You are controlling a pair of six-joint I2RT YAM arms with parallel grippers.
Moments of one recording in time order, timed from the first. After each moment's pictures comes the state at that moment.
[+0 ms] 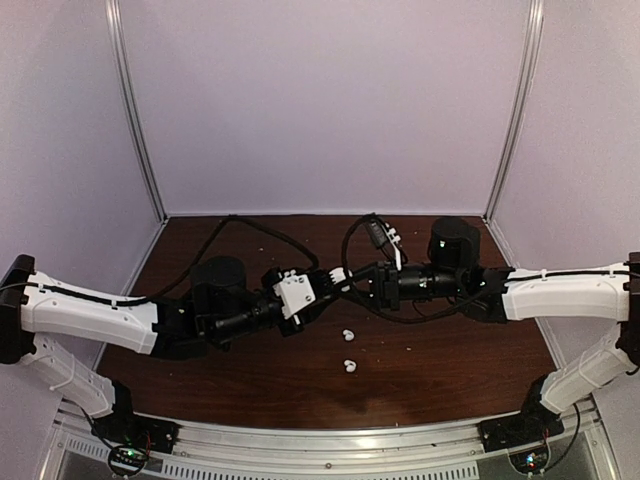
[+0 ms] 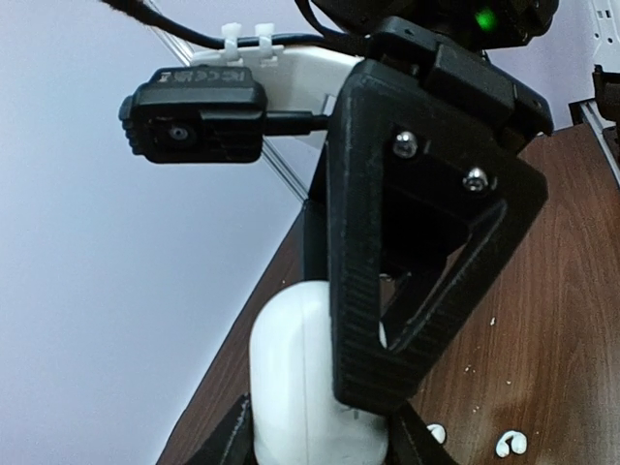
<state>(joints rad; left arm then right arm) -1.18 1.38 0.78 0.48 -0.19 0.58 0.85 1.37 0.81 0.42 -0.65 0.53</state>
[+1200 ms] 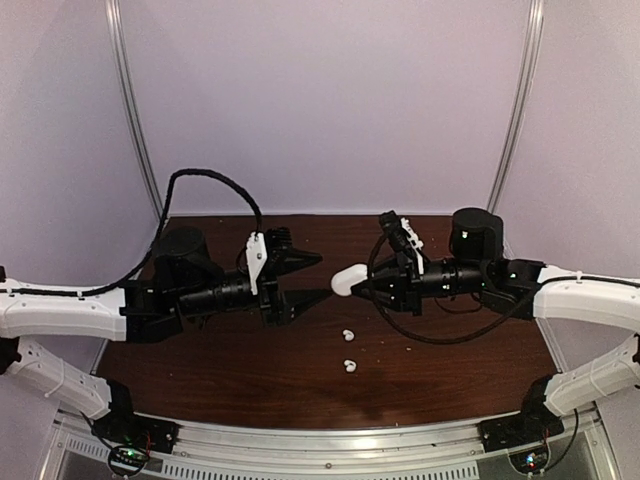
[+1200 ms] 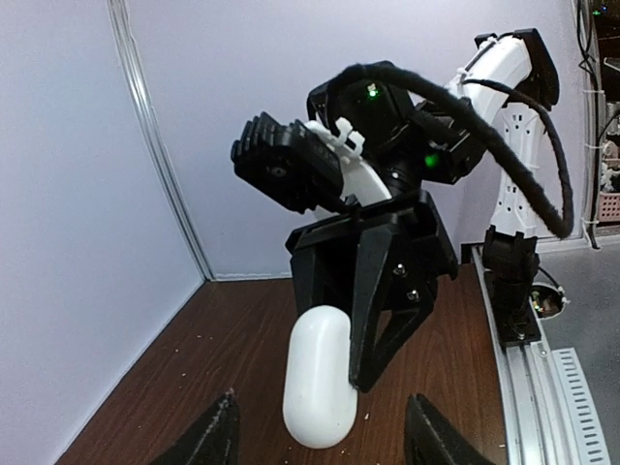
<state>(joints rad) -1.10 1.22 0.79 0.44 0.21 0.25 0.84 1.21 0.83 0.16 -0.62 0.12</state>
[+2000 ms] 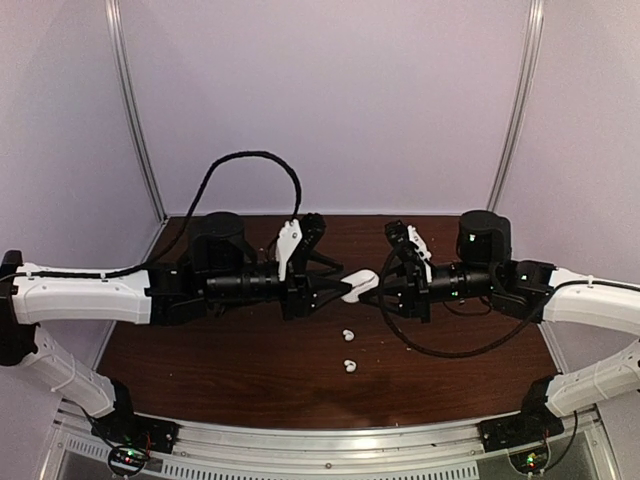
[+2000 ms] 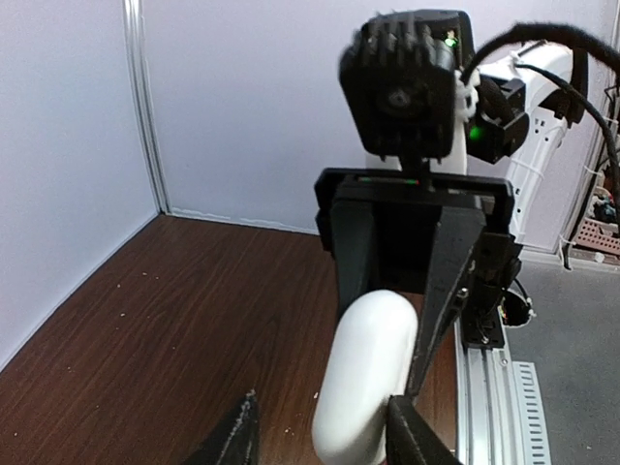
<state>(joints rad) -1.07 1.39 0.98 0.27 0.27 0.04 0.86 1.14 0.82 0.07 -0.61 -0.03</state>
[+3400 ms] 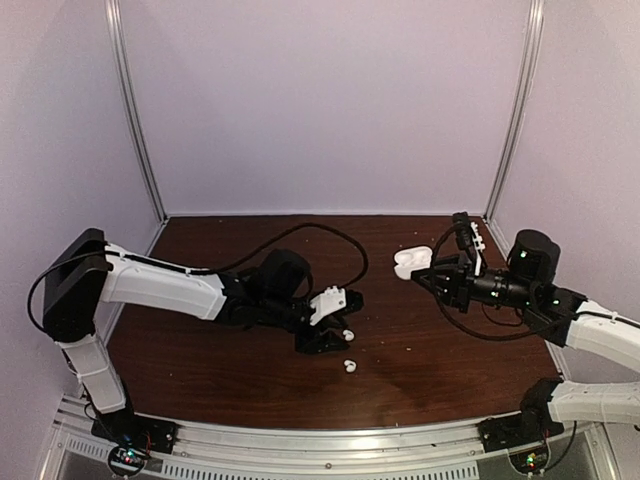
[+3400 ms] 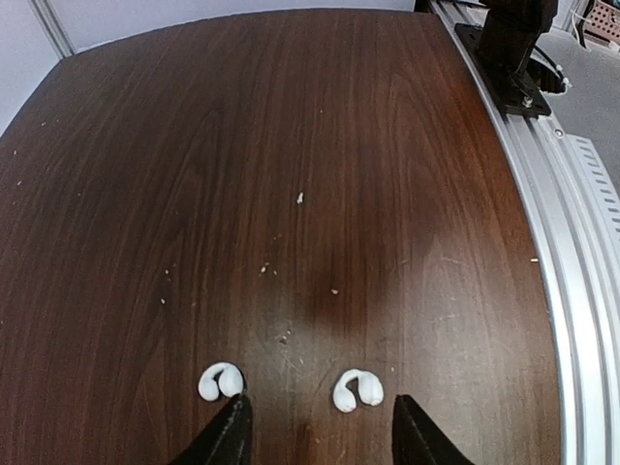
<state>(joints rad) -1.00 1.75 1.03 0.03 0.41 0.35 0.57 0.87 0.55 0.21 -0.58 0.24</state>
